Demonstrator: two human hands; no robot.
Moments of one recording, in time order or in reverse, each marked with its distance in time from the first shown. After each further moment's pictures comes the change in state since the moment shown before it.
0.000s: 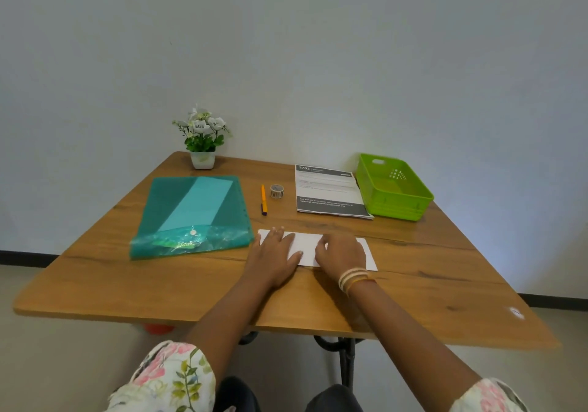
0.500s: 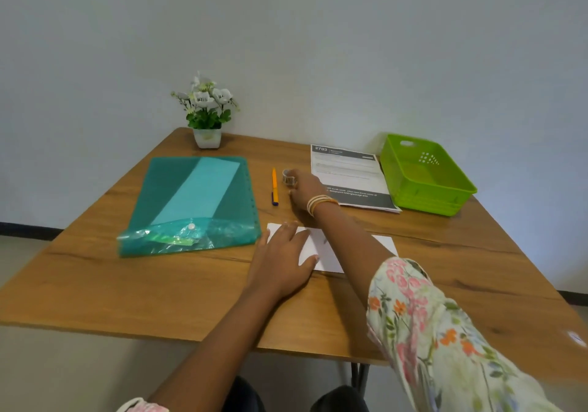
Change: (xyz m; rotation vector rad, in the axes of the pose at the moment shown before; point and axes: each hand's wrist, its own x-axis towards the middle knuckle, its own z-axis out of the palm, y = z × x) left_hand 0.009 -0.012 0.013 -0.028 0.130 0.044; right_hand 0.160 -0.071 0.054 0.312 -0.239 -0.145
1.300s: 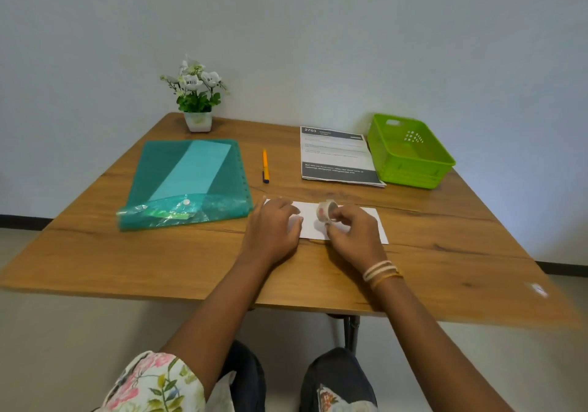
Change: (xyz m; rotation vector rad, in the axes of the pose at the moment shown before) left_hand -0.009 0.002 -0.006 -0.157 0.229 0.057; right_hand -0.188 0.064 -0.014 0.253 0.345 -0.086
